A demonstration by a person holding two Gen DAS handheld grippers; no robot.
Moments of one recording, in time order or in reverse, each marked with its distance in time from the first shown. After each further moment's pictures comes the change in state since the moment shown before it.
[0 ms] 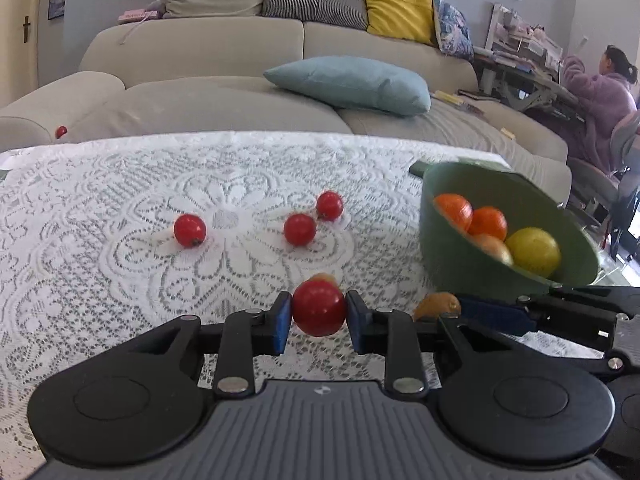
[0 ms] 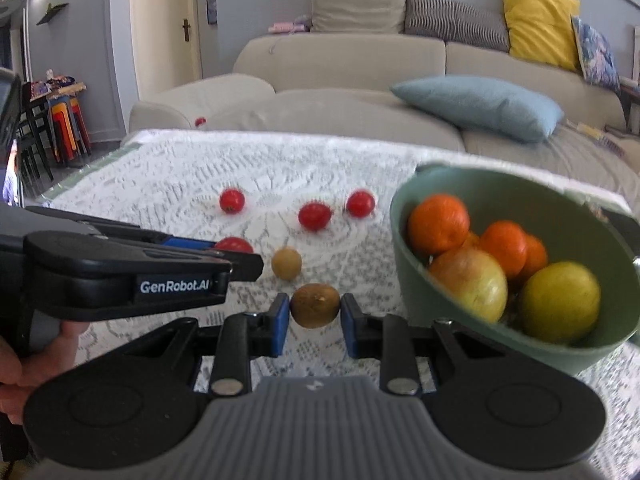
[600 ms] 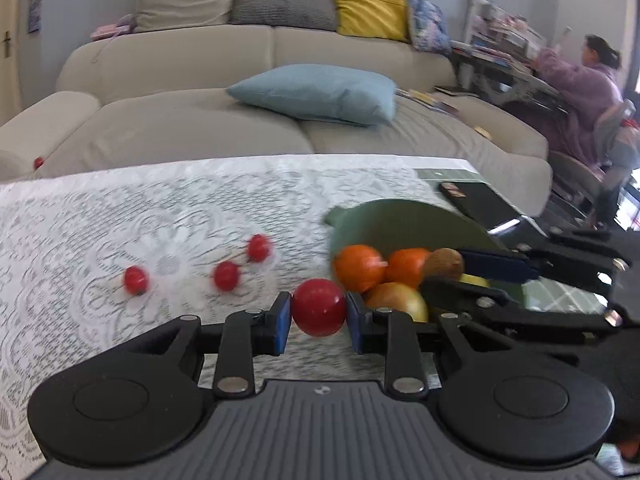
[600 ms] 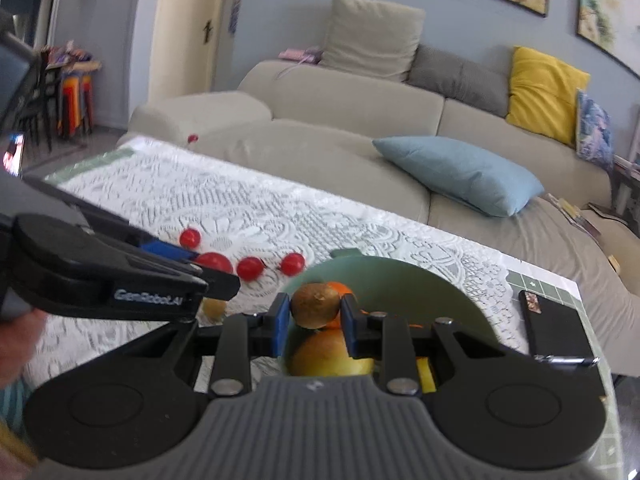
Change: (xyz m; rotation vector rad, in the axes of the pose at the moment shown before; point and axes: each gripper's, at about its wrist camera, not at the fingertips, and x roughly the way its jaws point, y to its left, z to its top) left arm -0.012 -0.078 0.052 0.052 0.038 -0.032; right arm -0.052 -0.067 0.054 -0.199 -0.002 -0.033
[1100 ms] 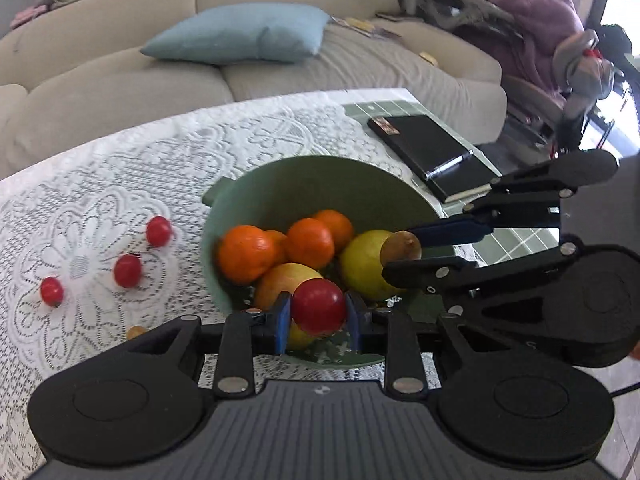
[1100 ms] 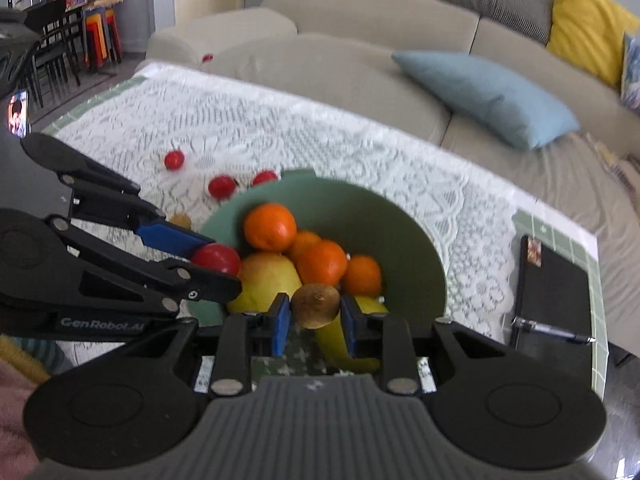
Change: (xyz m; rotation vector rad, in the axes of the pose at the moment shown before) left arm 0.048 -0.060 0.024 0.116 0.230 -0.111; right arm 0.024 -0.086 0.006 -0.024 0.293 0.145
